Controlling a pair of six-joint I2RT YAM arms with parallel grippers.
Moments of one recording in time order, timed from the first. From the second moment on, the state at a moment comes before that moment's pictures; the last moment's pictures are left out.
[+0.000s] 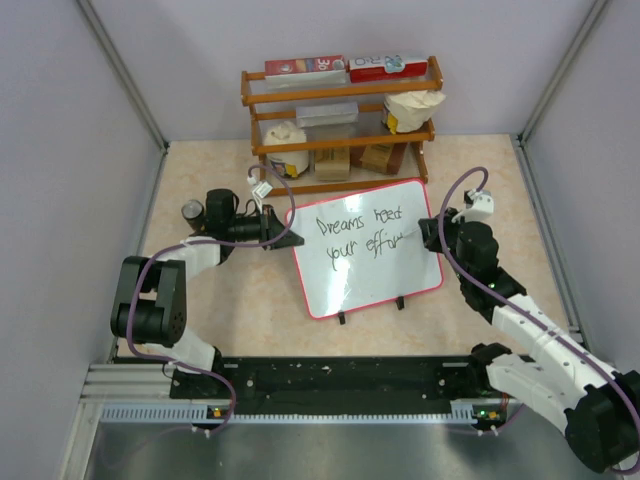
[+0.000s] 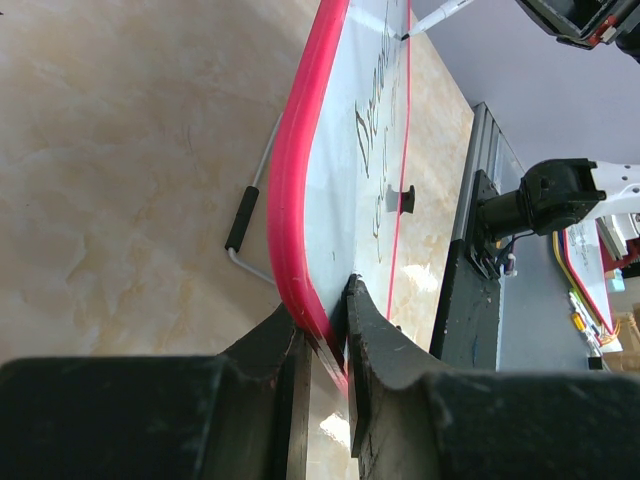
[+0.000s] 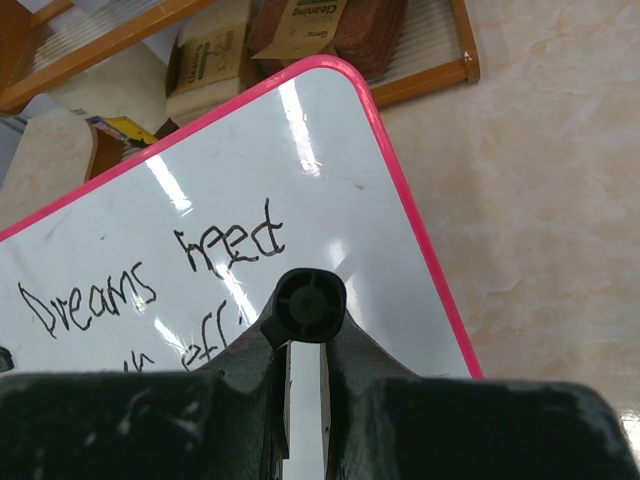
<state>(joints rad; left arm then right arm) -0.12 1.58 0.77 0.26 1.14 -0.29 0.42 0.88 0.54 0.10 0.23 0.51</state>
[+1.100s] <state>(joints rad) -0.12 1.58 0.78 0.26 1.14 -0.29 0.42 0.80 0.49 0.03 0.24 0.51</state>
